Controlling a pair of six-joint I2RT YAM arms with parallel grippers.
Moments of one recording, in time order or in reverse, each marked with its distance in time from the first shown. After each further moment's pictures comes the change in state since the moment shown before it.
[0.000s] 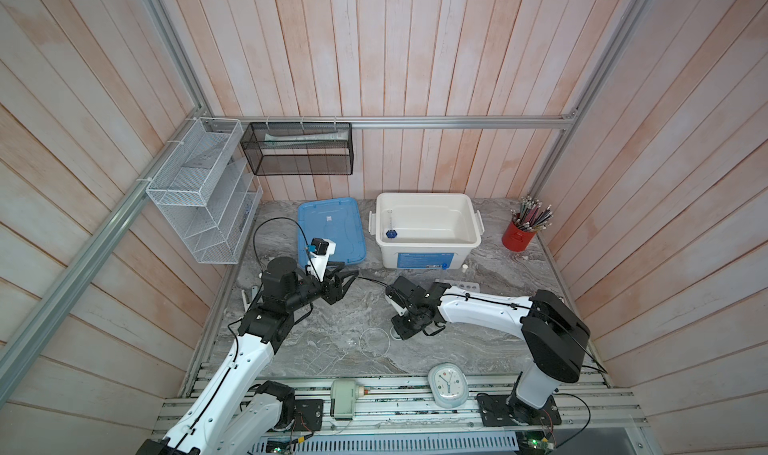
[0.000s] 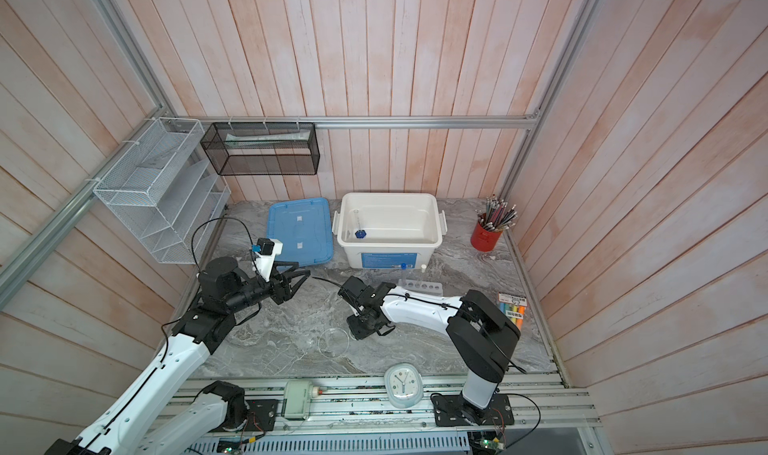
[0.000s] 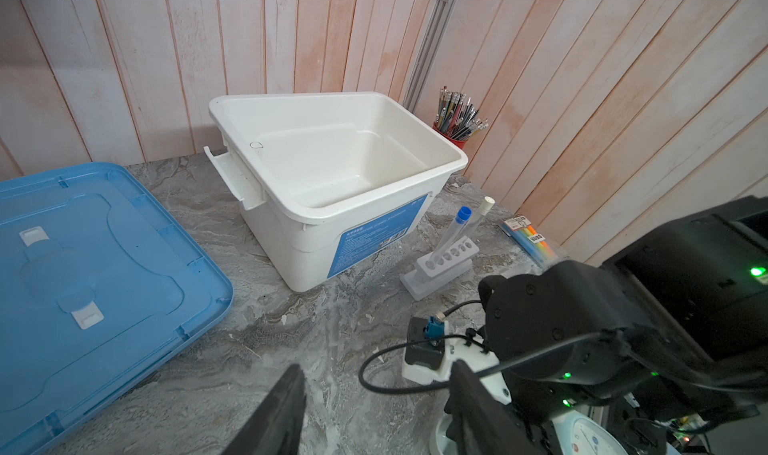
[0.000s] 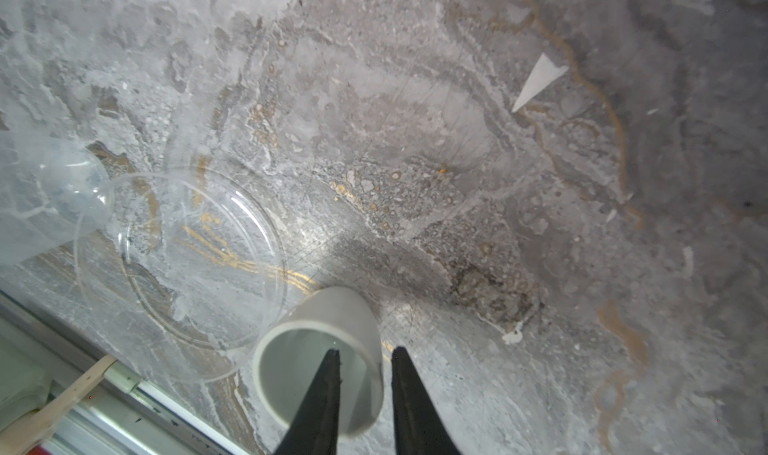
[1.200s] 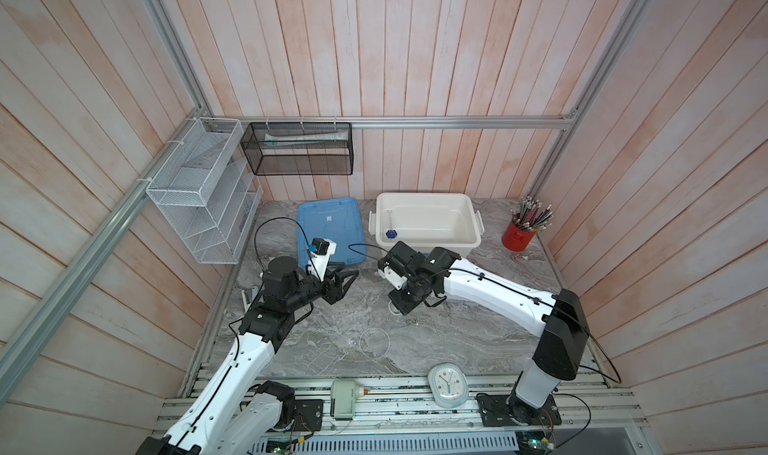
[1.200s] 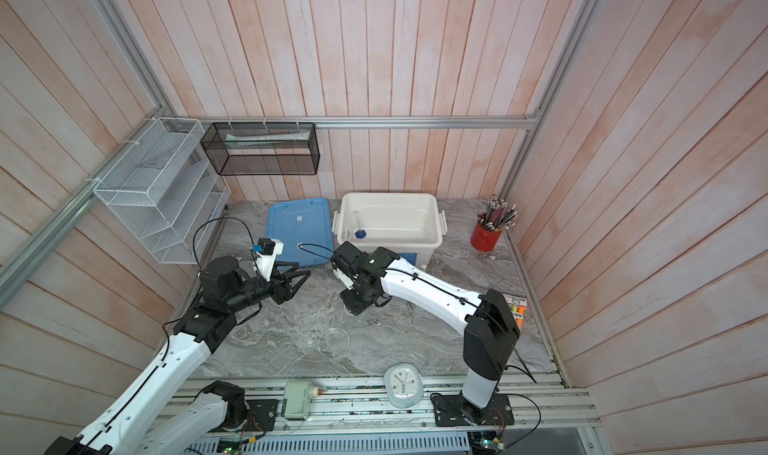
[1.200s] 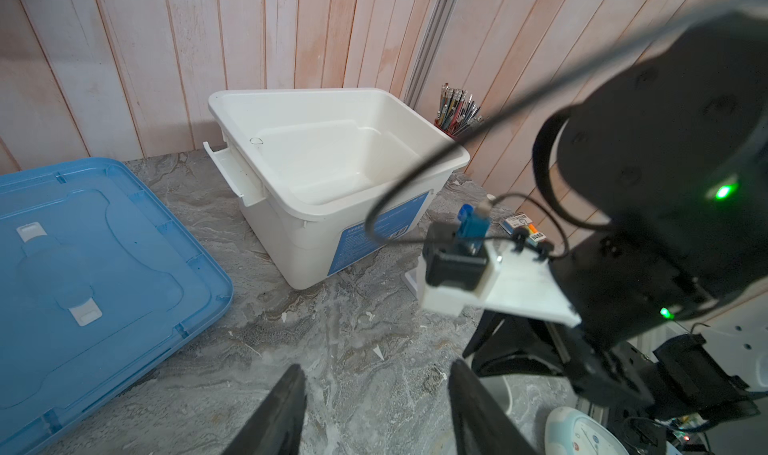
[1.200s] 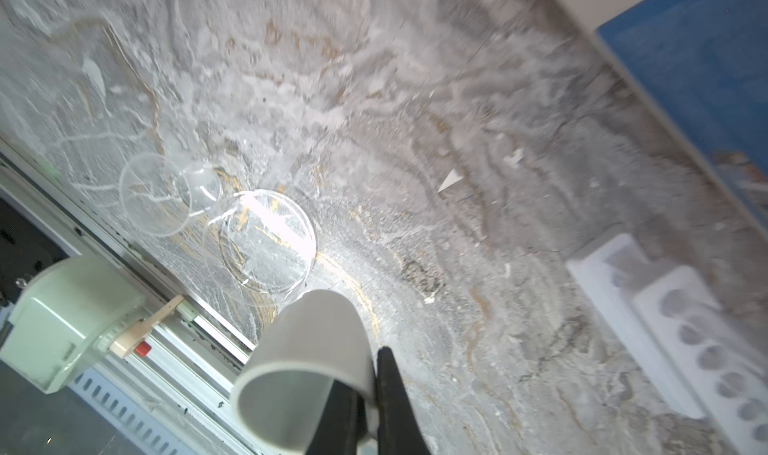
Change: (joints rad) left arm 0.000 0.010 0.000 0.000 0.000 0.000; right arm -0.065 0.002 0.488 -0.435 0.039 -0.221
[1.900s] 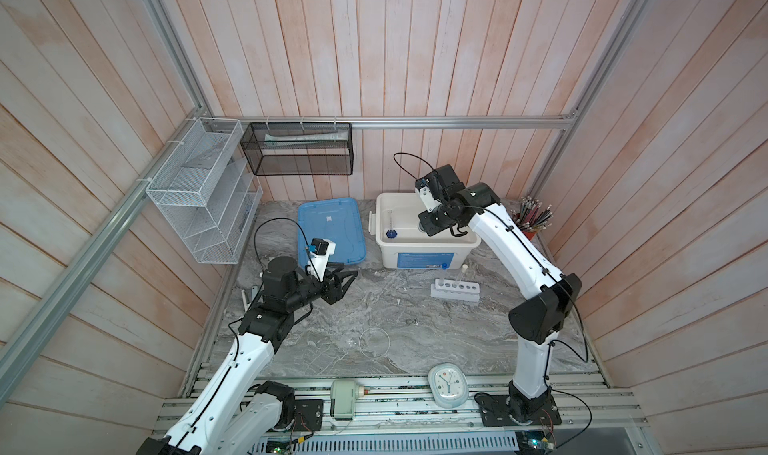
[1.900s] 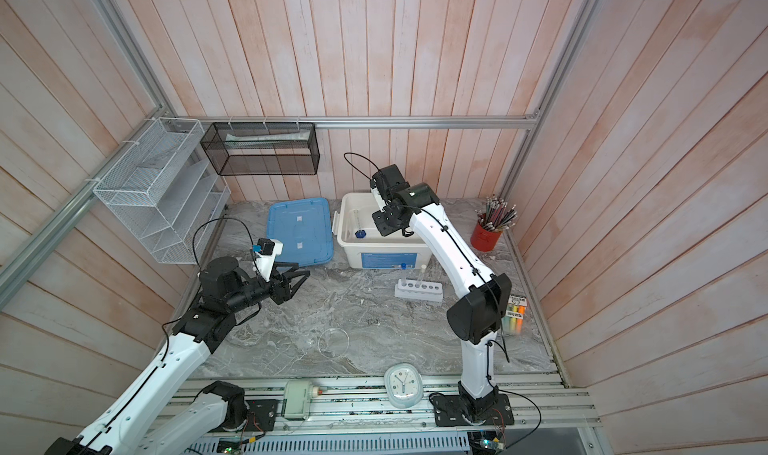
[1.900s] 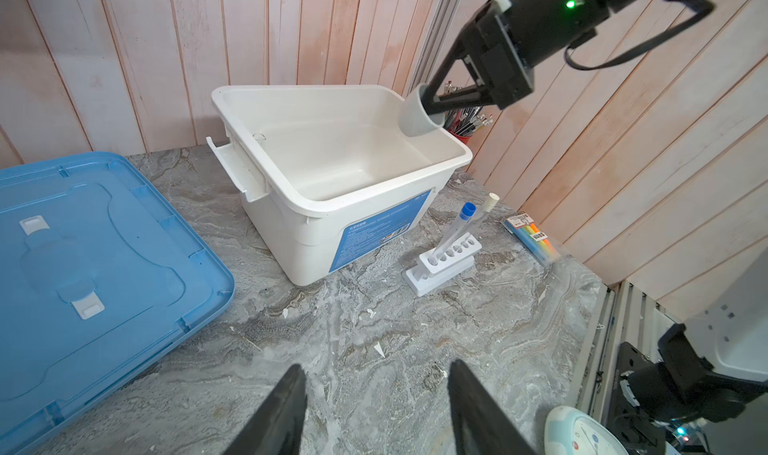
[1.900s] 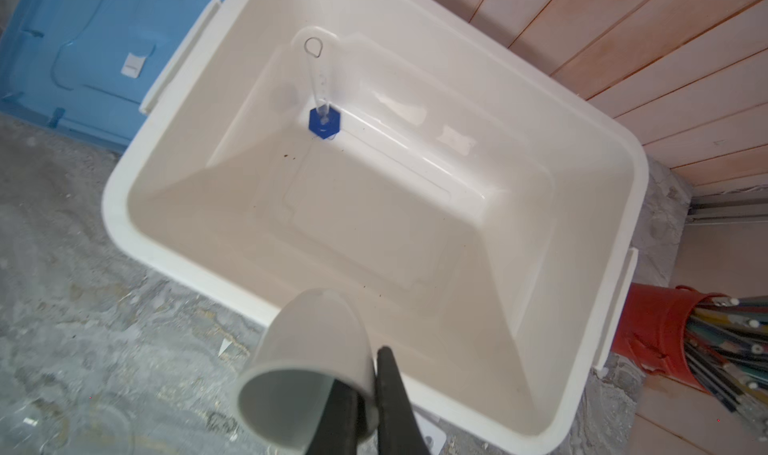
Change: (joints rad) left arm 0.005 -0.003 0.000 -0.014 -0.002 -0.005; right arm -0.369 0.282 0.641 -0.098 0.176 -0.204
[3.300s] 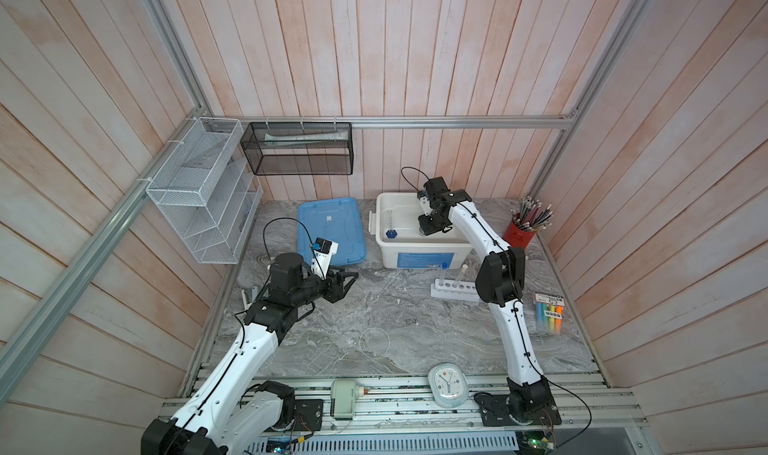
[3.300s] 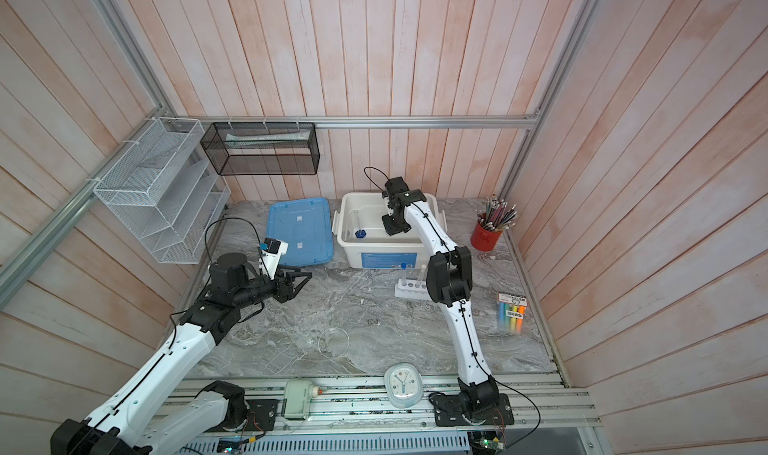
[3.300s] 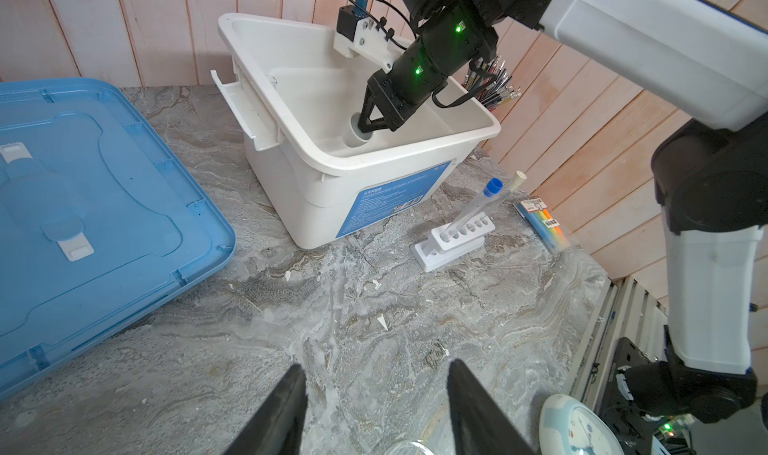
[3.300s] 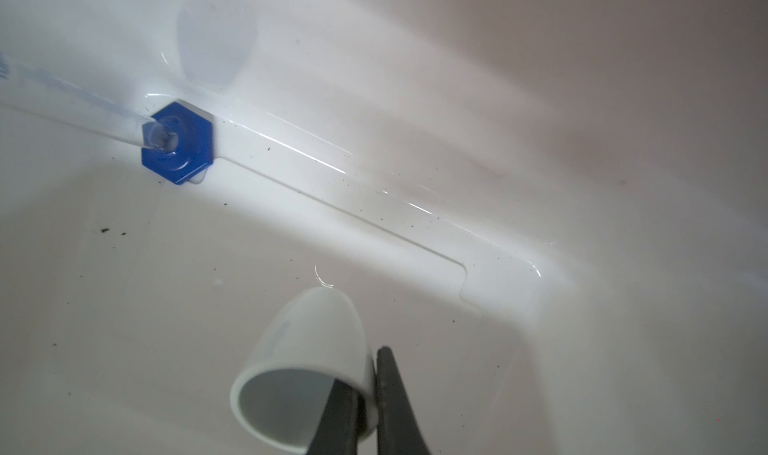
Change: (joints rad) left arm 0.000 0.074 0.025 -0.068 -0.021 -0.026; right arm -0.168 0.461 0.208 0.113 -0.119 -0.034
